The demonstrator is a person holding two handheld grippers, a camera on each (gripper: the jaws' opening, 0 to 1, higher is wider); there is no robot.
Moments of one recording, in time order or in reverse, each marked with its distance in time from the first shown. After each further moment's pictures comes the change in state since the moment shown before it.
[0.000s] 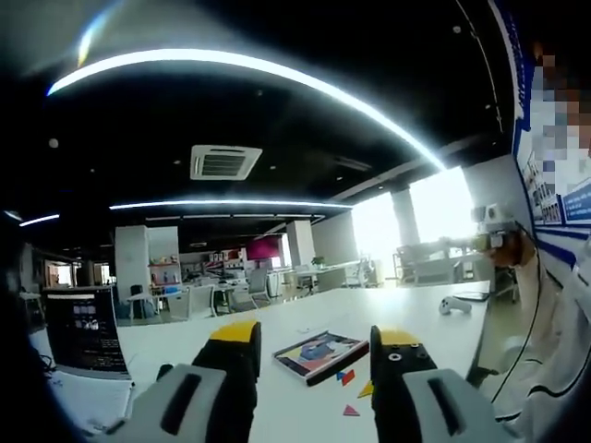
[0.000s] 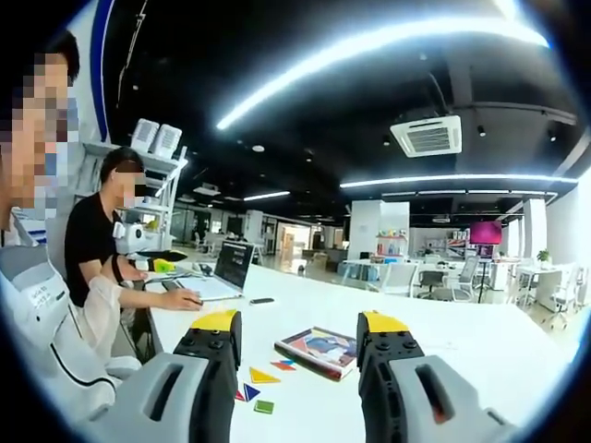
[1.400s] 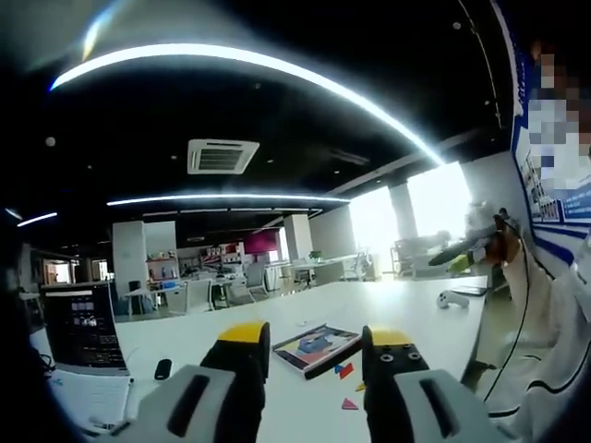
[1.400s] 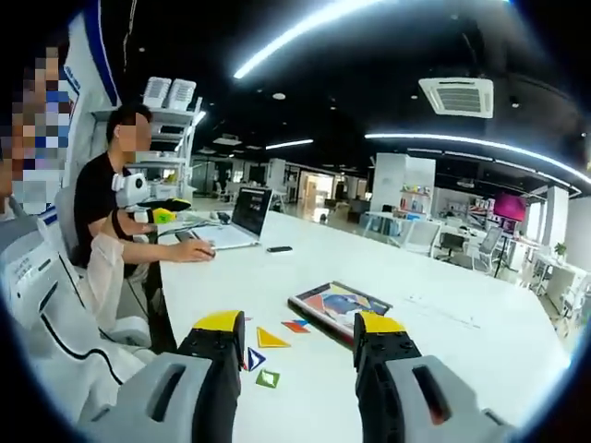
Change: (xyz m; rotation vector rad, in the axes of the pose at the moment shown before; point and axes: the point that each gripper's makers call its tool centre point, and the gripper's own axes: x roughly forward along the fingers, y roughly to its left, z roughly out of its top) left arm 0.002 0.002 -0.006 -0.001 0.034 -0.005; right arm 0.063 0.006 -0.057 -0.021 0.296 0.157
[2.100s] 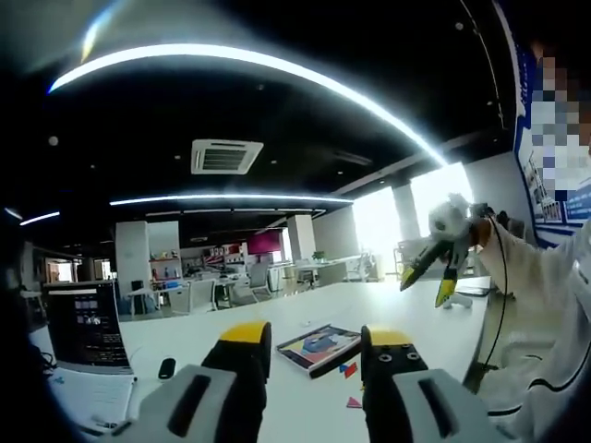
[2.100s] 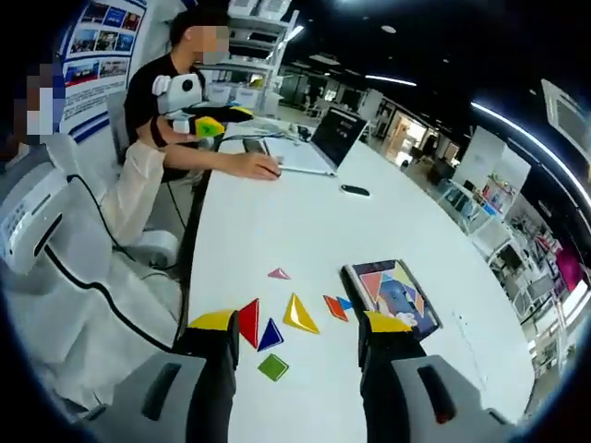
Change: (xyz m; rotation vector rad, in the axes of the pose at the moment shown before) left arm -0.004 0.007 -0.001 -0.006 -0.013 0.012; right arm 0.094 0.051 -0.019 -0.396 0.424 0.377
